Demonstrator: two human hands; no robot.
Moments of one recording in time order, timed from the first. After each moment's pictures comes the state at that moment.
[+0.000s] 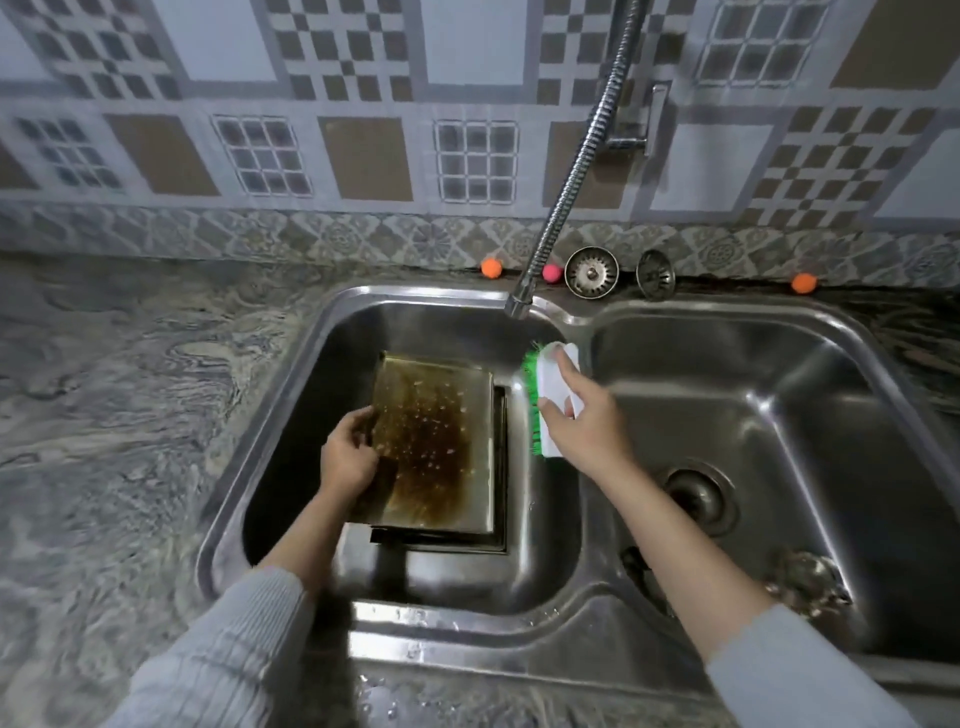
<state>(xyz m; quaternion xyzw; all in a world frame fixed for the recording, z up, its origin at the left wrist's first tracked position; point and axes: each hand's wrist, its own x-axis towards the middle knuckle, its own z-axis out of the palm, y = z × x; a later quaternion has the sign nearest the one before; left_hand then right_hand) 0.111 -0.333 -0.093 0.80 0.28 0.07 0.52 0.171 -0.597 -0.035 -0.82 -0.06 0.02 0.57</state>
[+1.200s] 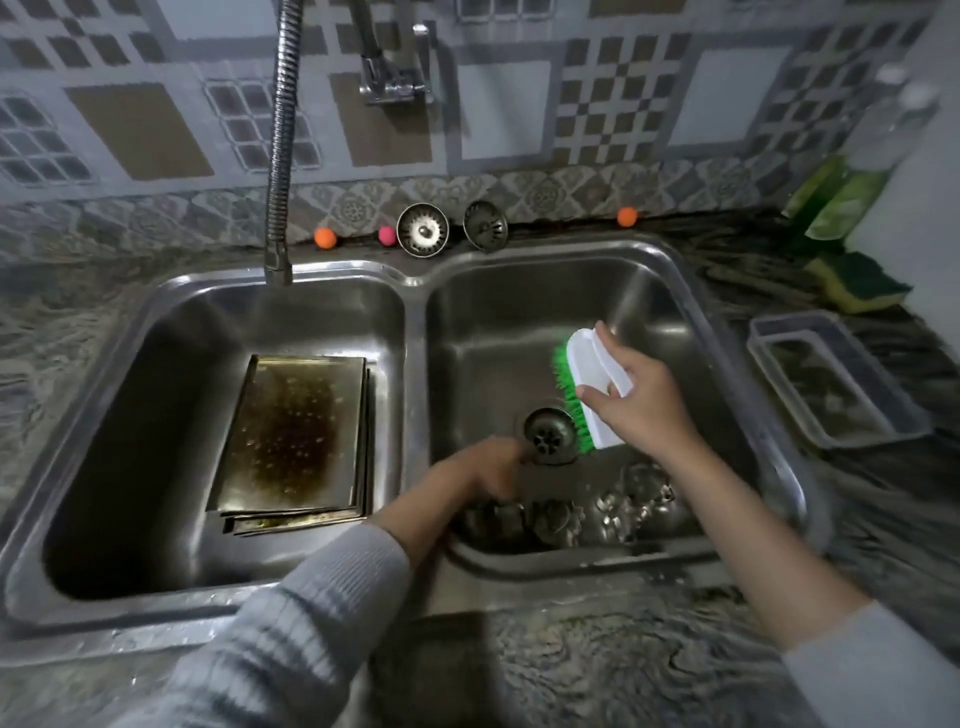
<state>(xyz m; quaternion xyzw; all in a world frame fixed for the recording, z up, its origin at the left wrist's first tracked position) 0.148 -0.647 -0.092 0.91 -0.23 -0.30 0.20 0.143 -0.835 -0.017 -0.84 0.00 0.00 0.54</state>
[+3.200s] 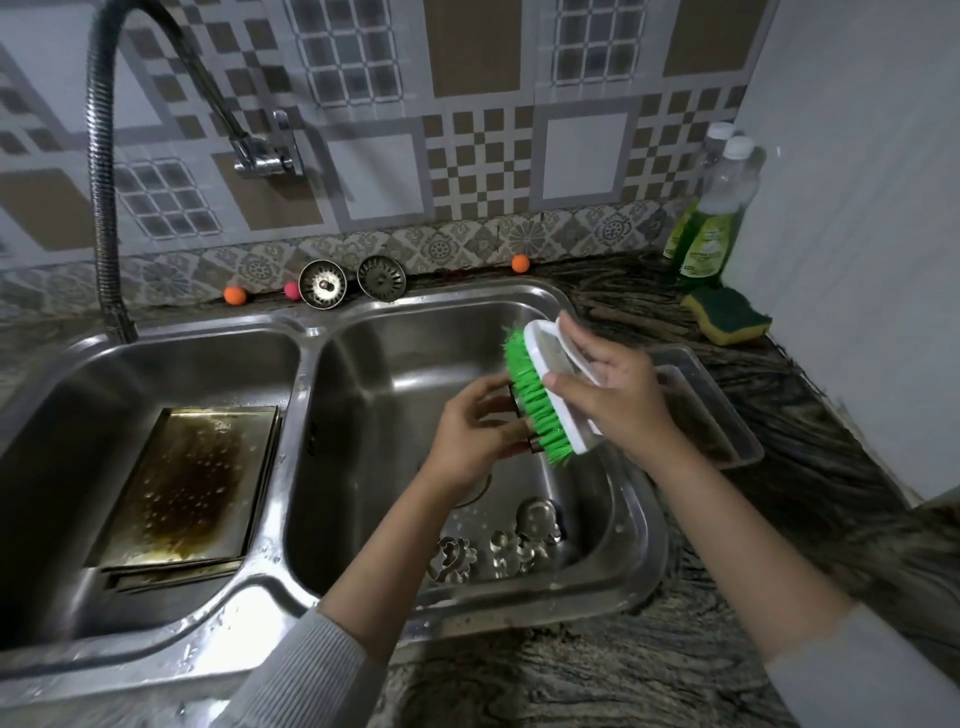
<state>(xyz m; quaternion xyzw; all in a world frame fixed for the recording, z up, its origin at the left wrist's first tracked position) 0.138 -0.807 -0.006 0.62 -0.02 -0.10 0.78 0.151 -0.974 0.025 -0.74 -0.08 -0.02 0.66</state>
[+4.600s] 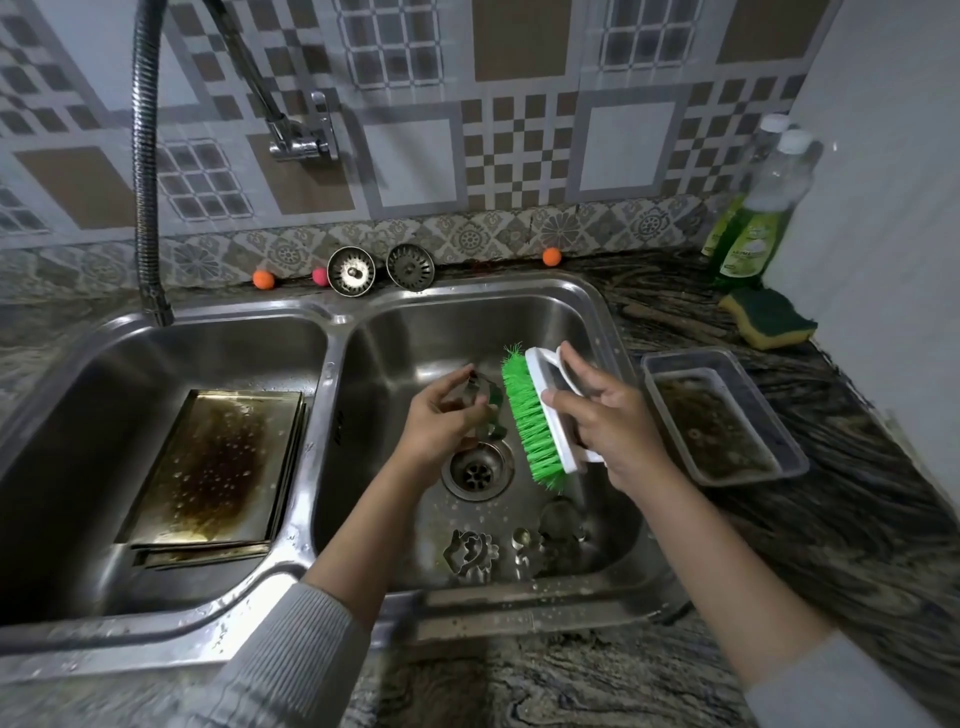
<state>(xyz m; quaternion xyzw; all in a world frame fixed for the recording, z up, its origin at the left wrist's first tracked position) 0.156 -0.748 -0.019 0.66 0.11 -0.07 0.74 0.153 -0.932 -0.006 -0.67 0.05 0.06 0.74</state>
